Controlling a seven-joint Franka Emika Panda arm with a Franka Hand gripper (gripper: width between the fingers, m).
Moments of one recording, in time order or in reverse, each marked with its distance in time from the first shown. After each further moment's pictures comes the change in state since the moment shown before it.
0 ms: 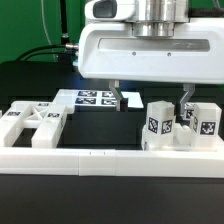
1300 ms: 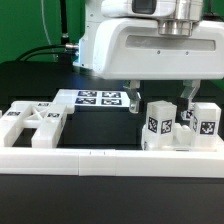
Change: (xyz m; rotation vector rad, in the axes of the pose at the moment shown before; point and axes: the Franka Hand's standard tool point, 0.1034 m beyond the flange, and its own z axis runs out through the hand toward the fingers) arm -0.007 -0.015 -0.002 -0.041 0.026 -0.621
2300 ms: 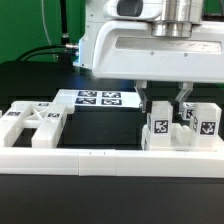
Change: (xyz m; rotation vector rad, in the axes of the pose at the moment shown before) arm -0.001 -0.002 0.002 -0.003 0.004 0.476
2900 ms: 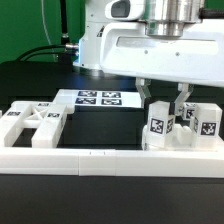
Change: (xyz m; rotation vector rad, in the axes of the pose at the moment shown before) arm 0.000 0.001 -0.001 -0.004 0.001 0.603
